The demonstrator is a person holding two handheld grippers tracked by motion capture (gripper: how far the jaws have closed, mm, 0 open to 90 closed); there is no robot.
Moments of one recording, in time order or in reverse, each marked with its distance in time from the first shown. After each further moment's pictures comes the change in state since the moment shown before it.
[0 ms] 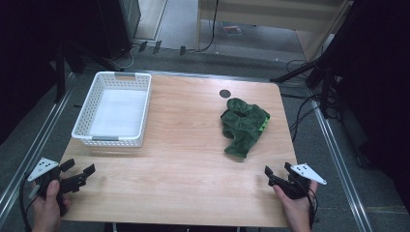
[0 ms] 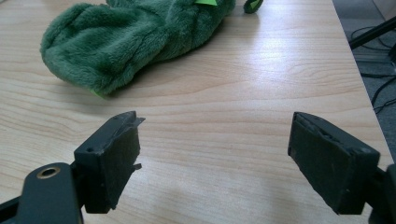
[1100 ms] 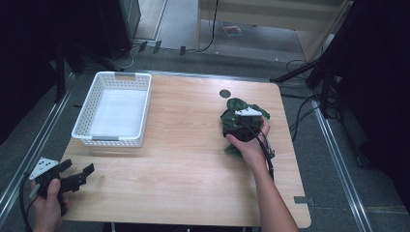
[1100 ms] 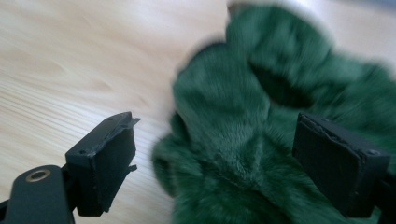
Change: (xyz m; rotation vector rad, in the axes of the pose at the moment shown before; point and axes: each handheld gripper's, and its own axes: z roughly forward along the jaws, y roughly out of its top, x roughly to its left) left arm 0.000 0.001 0.001 0.010 0.051 -0.017; right arm 0.098 0.117 0.159 0.244 -0.023 -0.201
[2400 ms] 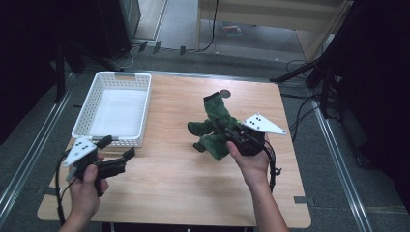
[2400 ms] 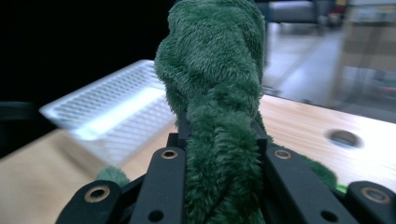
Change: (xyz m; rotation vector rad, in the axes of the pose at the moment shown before) left arm -0.158 0.080 0.007 -0.136 -0.261 0.182; right arm 0.052 0.009 -0.152 -0.498 0.446 -0.001
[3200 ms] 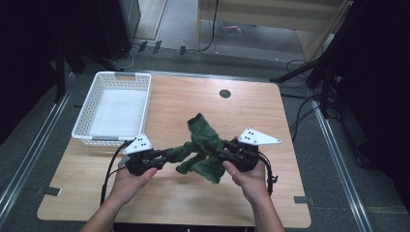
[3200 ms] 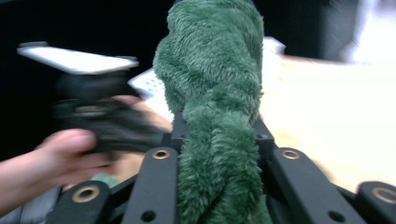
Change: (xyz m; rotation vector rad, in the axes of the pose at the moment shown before) left arm -0.028 -0.023 0.075 0.188 -0.419 0.104; right arm -0.011 -0.040 -0.001 0.100 0.197 0.148
